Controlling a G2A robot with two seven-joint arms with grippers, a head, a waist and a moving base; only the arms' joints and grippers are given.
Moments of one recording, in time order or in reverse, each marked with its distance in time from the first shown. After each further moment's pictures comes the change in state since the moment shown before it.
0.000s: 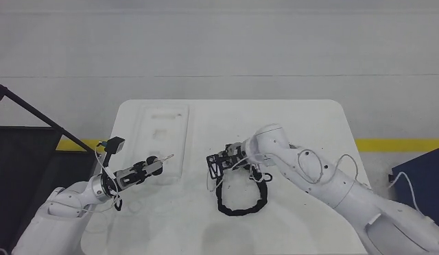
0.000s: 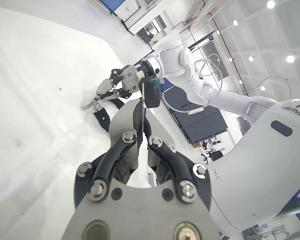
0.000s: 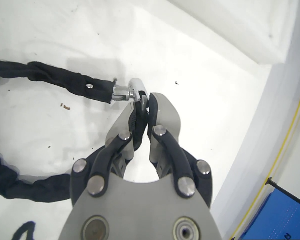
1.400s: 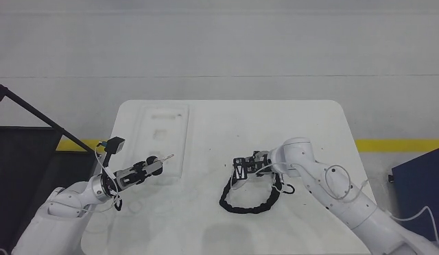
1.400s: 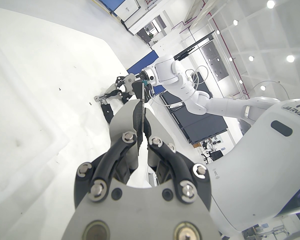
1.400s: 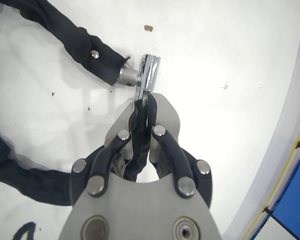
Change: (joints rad) left arm 0.000 0.000 0.000 0.000 0.000 0.000 0.000; right arm -0.209 0.089 0.205 -0.048 -0.045 -0.022 0.168
